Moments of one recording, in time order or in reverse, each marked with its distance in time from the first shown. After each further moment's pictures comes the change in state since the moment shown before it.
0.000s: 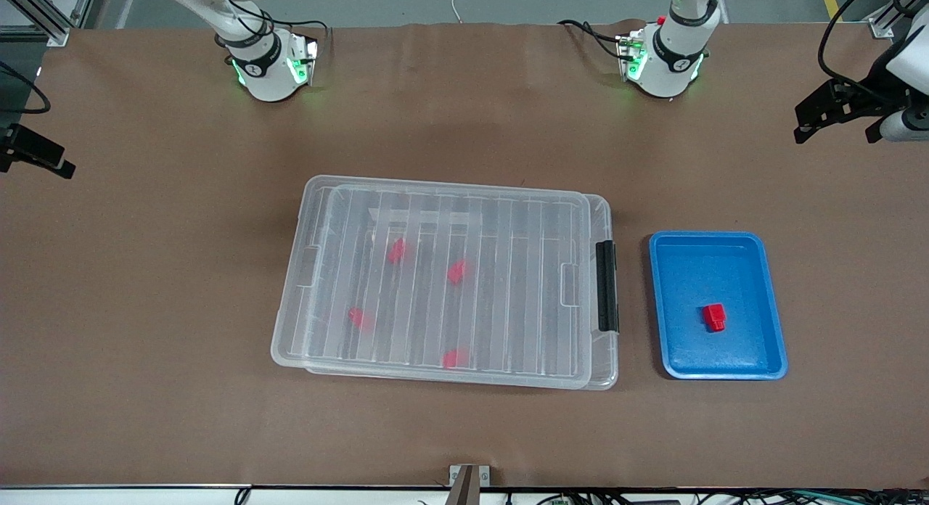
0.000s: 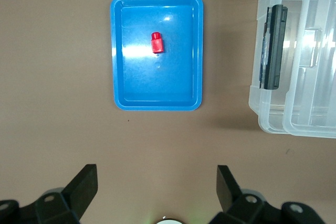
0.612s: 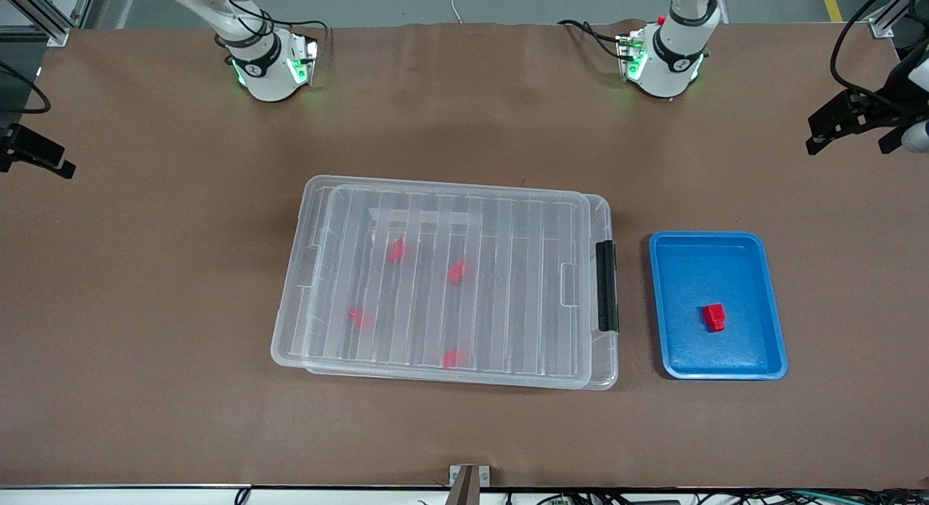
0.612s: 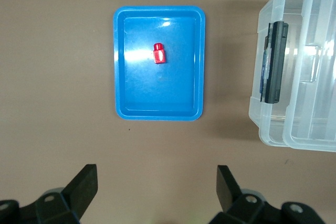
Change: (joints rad) left arm 0.010 0.084 0.009 0.083 0.000 0.003 0.002; right arm 0.001 0.000 0.001 0.000 0.004 -0.001 0.000
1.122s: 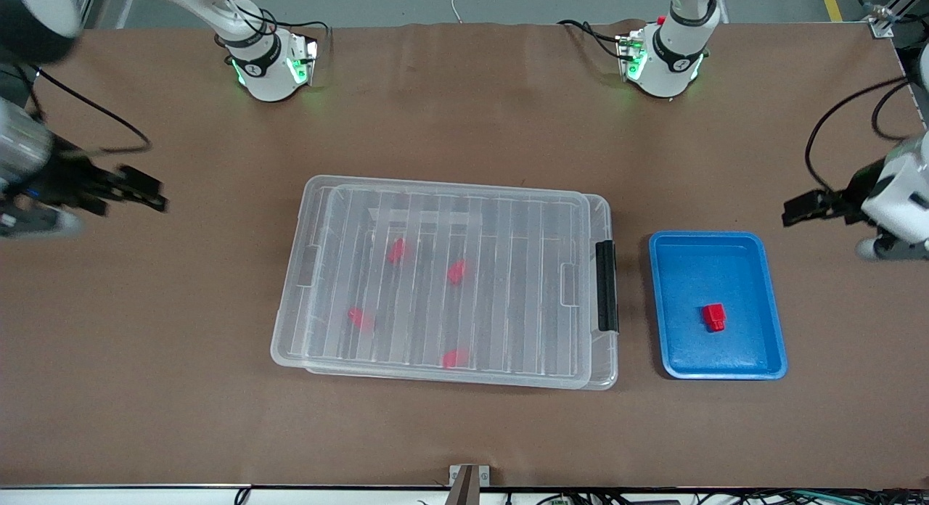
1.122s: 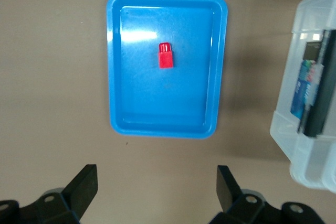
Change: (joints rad) left arm 0.032 0.249 0.005 -0.020 0.016 0.175 0.001; right arm 0.135 0.173 0.095 -0.029 0.044 0.169 0.016
